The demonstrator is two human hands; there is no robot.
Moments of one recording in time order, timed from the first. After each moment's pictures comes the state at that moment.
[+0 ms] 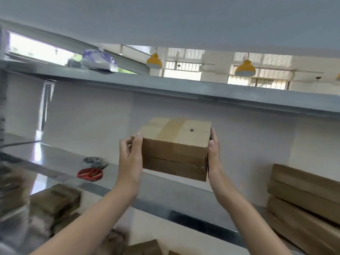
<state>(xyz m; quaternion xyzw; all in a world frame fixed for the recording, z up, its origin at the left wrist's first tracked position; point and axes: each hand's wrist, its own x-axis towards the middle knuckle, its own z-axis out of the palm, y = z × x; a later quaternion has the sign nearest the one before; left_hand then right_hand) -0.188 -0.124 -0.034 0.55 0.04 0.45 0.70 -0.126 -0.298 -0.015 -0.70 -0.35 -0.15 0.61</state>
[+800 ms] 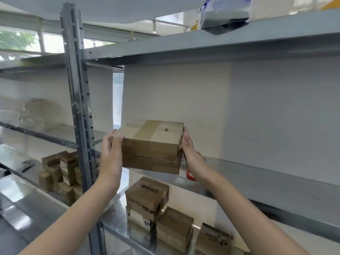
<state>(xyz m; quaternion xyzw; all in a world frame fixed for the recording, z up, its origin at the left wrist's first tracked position) -0.234 0.296 -0.104 0.60 0.17 0.48 0.61 -0.124 0.126 -0.095 -0.71 -0.40 0.13 0.57</state>
